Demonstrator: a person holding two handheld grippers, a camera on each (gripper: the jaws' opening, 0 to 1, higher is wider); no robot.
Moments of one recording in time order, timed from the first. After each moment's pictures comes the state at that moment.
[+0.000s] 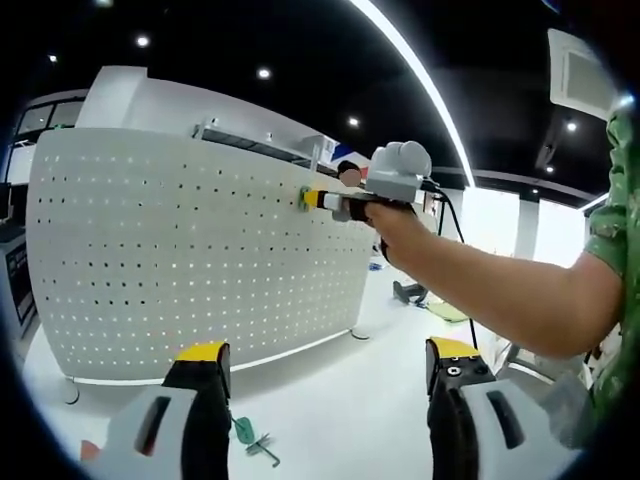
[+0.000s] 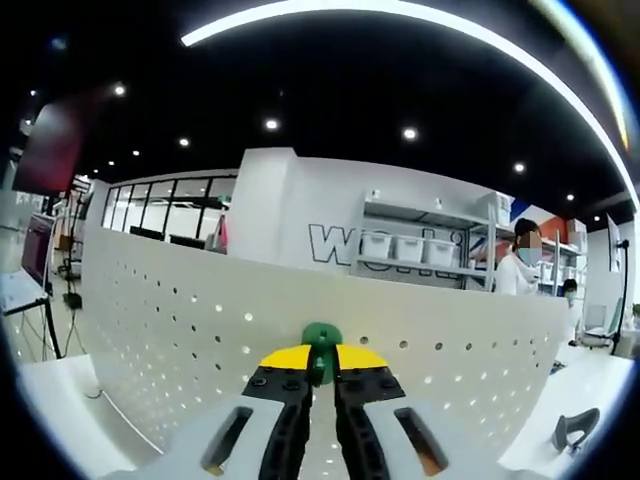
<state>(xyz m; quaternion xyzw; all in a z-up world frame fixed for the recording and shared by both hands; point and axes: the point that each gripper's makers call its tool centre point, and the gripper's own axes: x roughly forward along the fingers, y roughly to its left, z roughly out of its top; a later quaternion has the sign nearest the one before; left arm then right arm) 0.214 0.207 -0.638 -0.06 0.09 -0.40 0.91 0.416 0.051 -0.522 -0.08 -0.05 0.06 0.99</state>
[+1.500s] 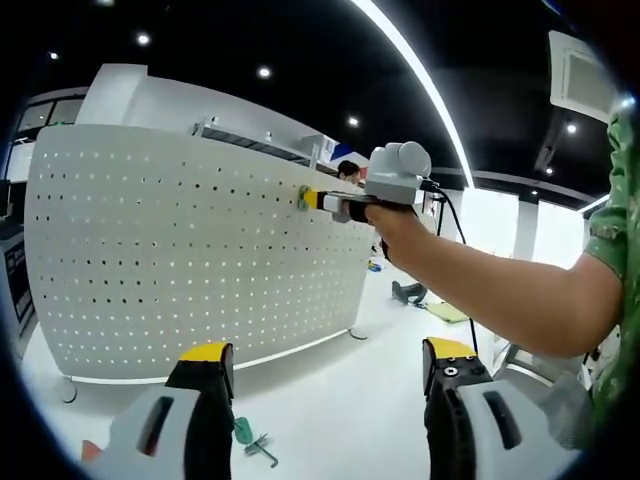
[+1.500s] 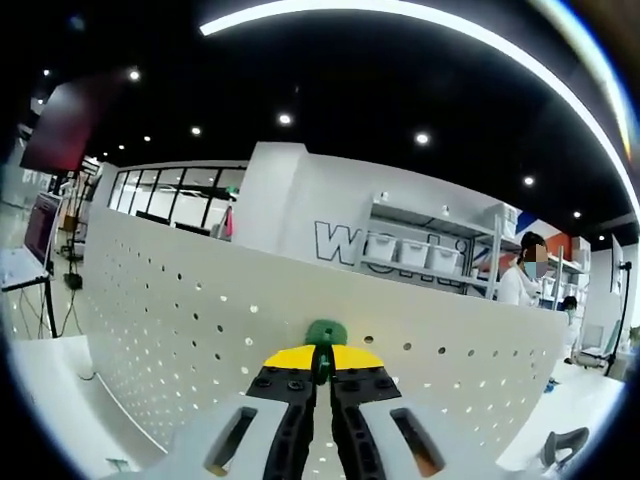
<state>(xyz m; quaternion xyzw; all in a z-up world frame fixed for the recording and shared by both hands) 0.216 0.205 -0.639 -0.06 0.09 -0.40 0.91 0.415 0.054 -0.524 -0.12 -0.05 0.07 0.99</state>
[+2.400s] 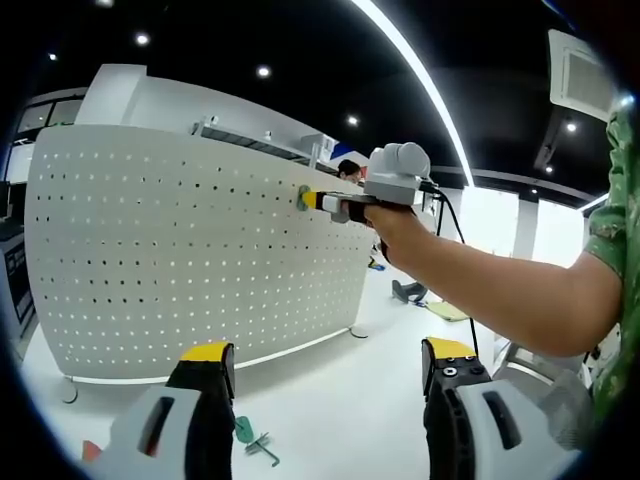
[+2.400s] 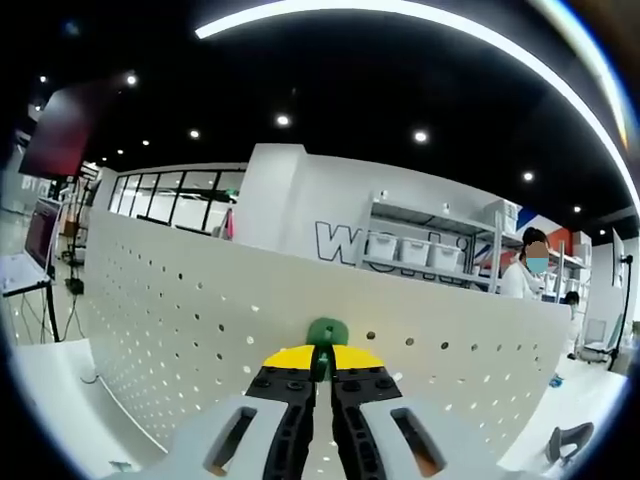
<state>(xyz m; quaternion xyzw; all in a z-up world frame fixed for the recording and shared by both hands) 0.215 0.206 -0.640 -0.06 0.09 -0.40 0.91 0.416 0.055 -0.527 -0.11 -0.05 0.07 0.99</state>
